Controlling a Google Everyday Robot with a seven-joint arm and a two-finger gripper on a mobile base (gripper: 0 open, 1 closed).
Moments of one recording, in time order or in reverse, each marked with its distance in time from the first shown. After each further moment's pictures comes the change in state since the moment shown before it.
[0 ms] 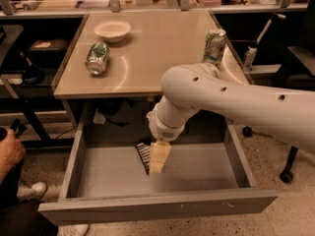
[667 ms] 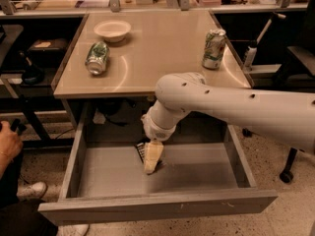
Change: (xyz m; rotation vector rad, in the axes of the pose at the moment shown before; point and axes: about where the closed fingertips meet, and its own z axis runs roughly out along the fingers) arm -0.003 -0.027 0.053 -0.027 -0.043 -0.026
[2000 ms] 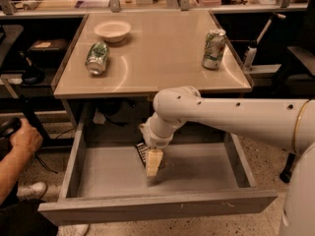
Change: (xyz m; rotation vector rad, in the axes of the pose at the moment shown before) arm 0.021 -0.003 0.050 -0.017 0.002 -0.080
